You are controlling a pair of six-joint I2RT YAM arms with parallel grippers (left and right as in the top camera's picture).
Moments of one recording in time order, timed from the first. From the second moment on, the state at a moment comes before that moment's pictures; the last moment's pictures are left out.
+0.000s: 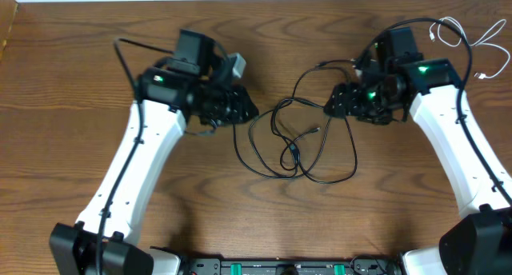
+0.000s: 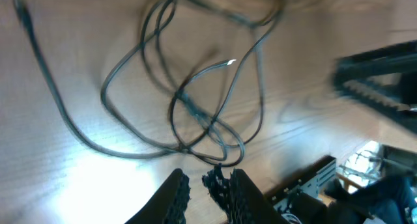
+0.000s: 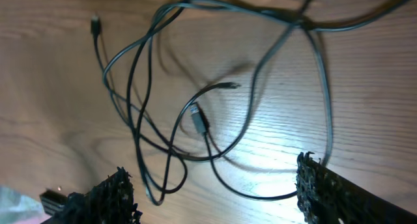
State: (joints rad) left arm -0.29 1.55 1.43 -1.06 0.54 -0.32; right arm 0.19 1.63 1.43 -1.09 -0.38 0.30
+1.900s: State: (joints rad) left arm -0.67 1.64 1.33 -0.76 0.31 -0.59; right arm 0.16 1.63 1.43 -1.10 -0.37 0.28
